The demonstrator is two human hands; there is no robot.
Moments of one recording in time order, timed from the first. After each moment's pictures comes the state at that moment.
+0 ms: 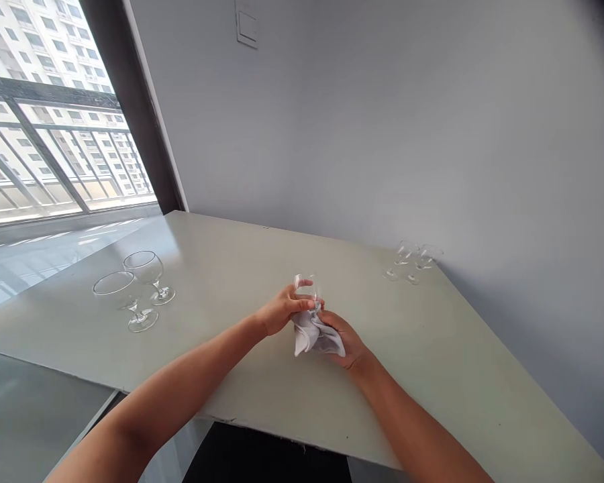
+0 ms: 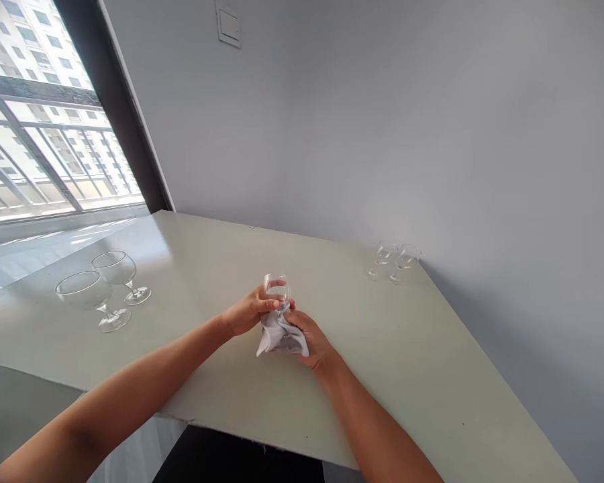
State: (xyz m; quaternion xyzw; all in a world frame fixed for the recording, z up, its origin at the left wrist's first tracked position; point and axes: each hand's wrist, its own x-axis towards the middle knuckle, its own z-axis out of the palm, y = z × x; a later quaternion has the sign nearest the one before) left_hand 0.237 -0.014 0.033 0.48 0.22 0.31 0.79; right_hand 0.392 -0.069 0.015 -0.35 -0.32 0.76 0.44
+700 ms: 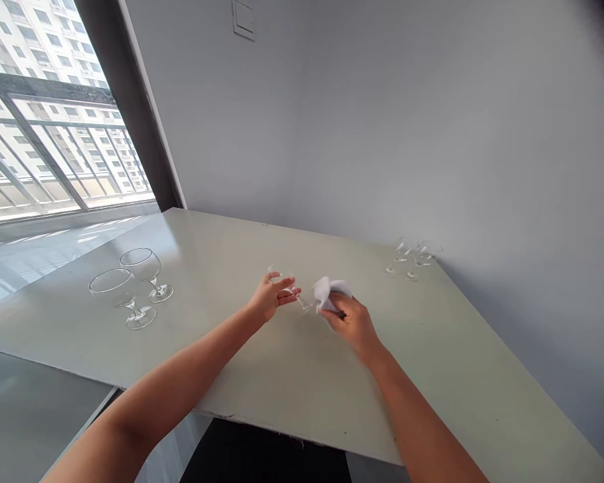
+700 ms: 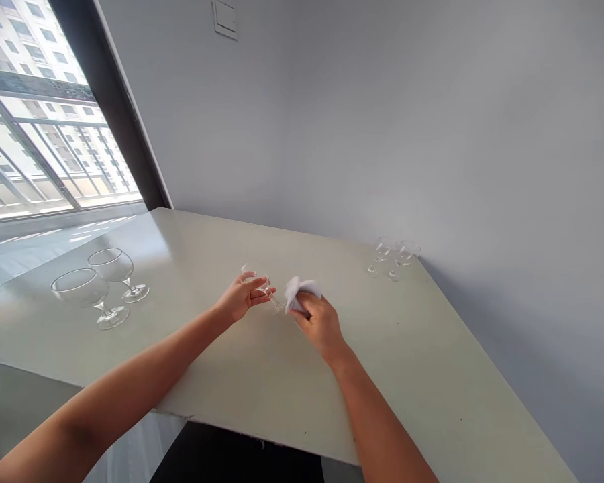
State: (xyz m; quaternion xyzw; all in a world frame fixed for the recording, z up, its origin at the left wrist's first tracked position) left_hand 0.234 0.006 0.020 0.32 0.39 0.47 0.72; right_hand 0.418 -0.068 0.024 -0.56 -0.76 0.03 0.33
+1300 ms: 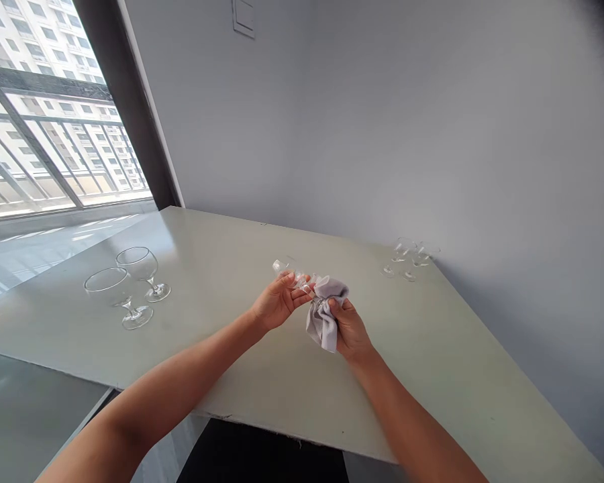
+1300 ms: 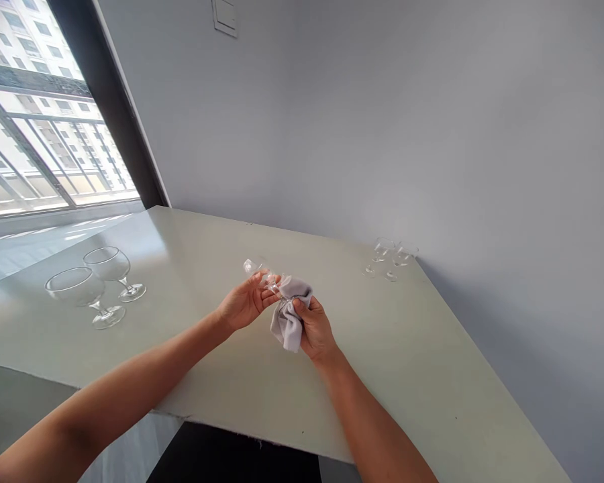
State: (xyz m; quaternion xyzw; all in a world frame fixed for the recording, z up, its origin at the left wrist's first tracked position) left_hand 0.244 -0.014 0.038 0.31 0.16 0.45 0.83; right_hand 0.399 -0.065 0.019 -0.33 -0.32 0.64 0.61
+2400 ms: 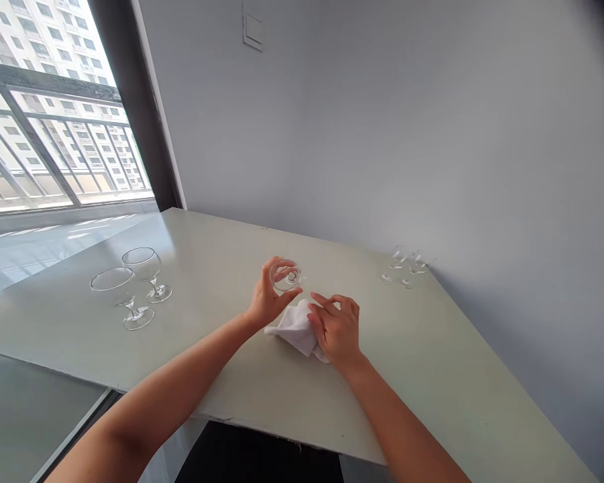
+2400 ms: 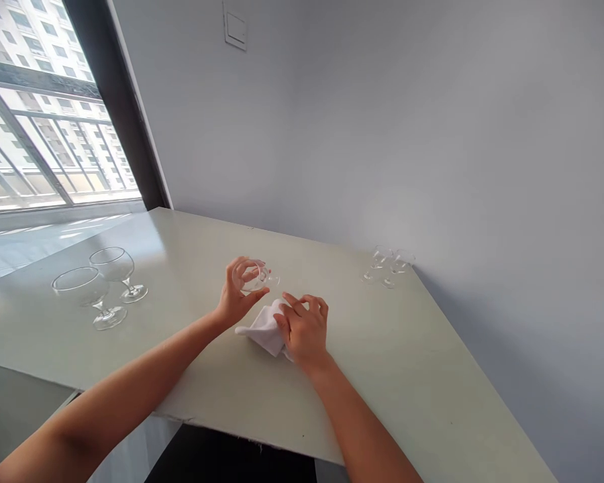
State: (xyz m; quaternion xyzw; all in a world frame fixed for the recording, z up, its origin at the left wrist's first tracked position) left_hand 0.229 -0.014 0.044 0.58 0.28 0.61 0.47; right_hand 0.395 -0.075 0.019 -0.55 -0.75 -0.01 0.36
